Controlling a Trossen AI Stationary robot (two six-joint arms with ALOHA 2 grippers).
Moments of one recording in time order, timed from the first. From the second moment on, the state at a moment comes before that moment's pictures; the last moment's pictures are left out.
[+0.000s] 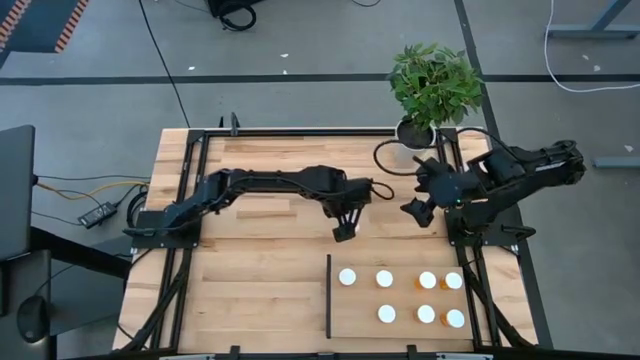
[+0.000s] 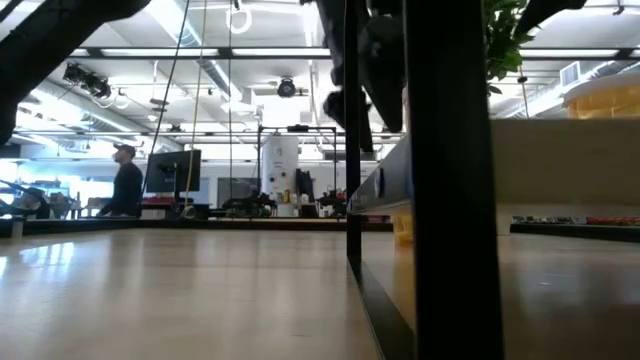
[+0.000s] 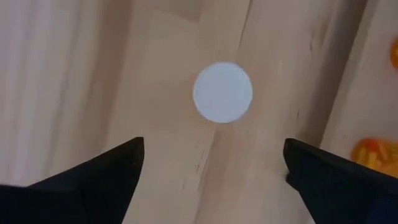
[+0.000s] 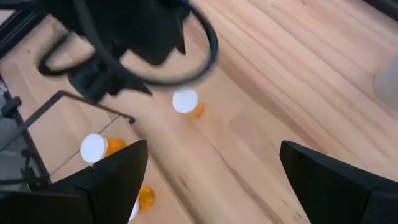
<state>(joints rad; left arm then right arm) 0.02 2.29 2.20 -1.16 0.03 -0.22 0.30 1.08 1.36 -1.31 0.34 0.98</state>
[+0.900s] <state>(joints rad) 0.08 1.46 1.31 -1.01 -0.10 -0.25 0.29 1.41 1.30 -0.99 0.35 0.61</state>
